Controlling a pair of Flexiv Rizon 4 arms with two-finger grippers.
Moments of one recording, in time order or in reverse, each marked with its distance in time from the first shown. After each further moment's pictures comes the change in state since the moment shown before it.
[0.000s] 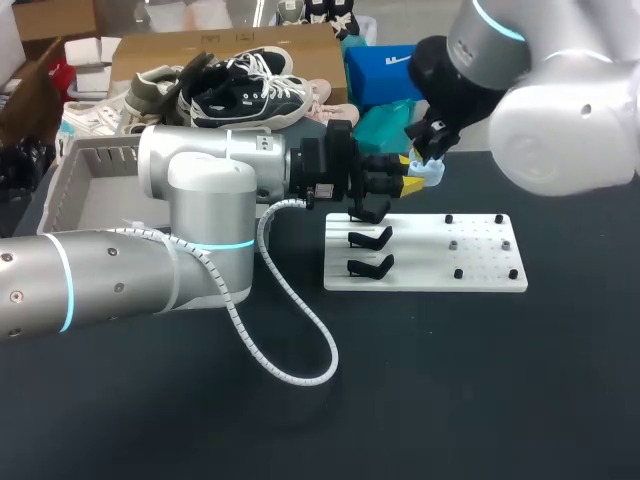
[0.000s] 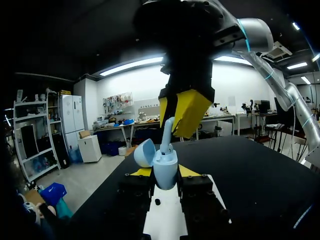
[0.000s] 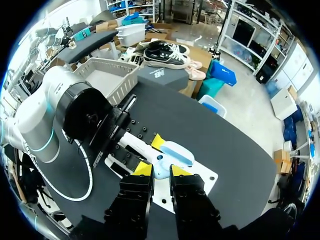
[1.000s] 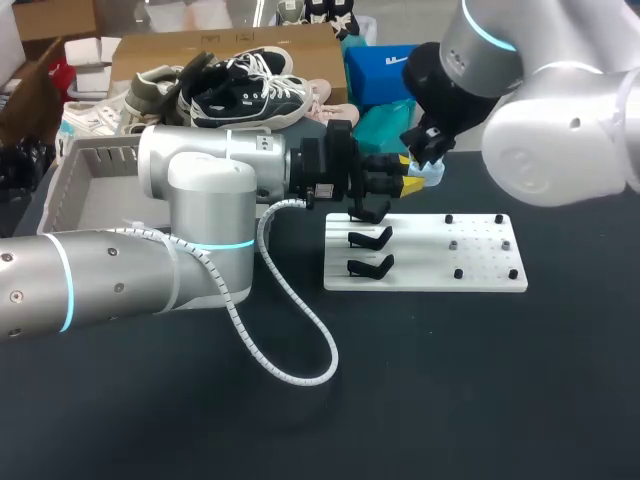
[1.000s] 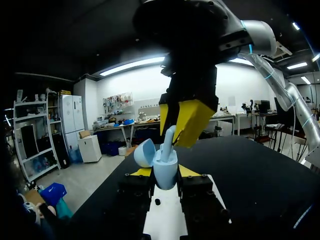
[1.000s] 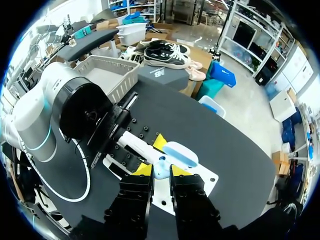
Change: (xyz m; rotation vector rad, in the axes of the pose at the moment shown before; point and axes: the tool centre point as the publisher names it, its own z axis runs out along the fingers) left arm 0.000 0.000 0.000 0.000 0.000 0.000; right arm -0.001 0.003 0.008 0.016 -0.002 -0.009
